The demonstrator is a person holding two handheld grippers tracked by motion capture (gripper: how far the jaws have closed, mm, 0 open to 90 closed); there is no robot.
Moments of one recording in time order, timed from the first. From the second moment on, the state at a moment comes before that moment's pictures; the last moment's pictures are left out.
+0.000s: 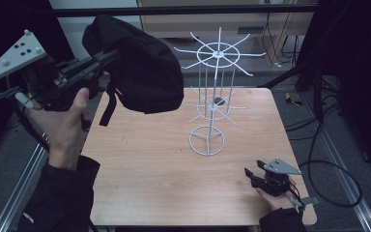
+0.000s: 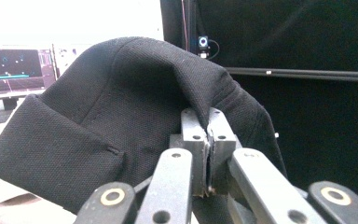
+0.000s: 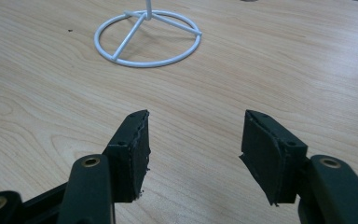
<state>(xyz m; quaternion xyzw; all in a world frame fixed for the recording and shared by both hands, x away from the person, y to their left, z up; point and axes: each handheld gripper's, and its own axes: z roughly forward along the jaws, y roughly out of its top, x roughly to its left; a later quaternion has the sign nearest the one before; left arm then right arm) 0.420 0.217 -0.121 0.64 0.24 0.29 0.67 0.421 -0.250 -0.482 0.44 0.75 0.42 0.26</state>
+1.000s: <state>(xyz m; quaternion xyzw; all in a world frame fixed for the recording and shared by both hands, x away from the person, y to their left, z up) 0.442 0.172 -0.101 0.59 0.24 0.30 0.71 0.422 -0.248 -0.483 0.44 0.75 0.42 0.26</state>
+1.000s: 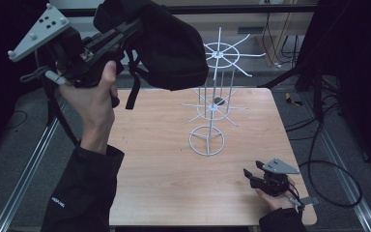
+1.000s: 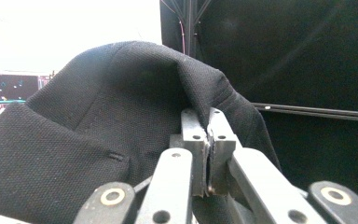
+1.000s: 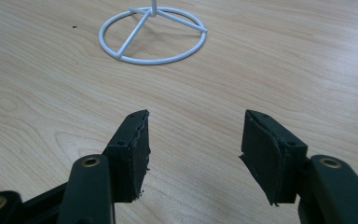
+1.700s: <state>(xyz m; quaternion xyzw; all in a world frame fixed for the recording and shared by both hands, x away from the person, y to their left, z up) 0.458 0.196 -0.147 0.61 0.27 0.26 0.70 0.422 -0.247 -0.483 0.43 0.75 0.42 0.26</state>
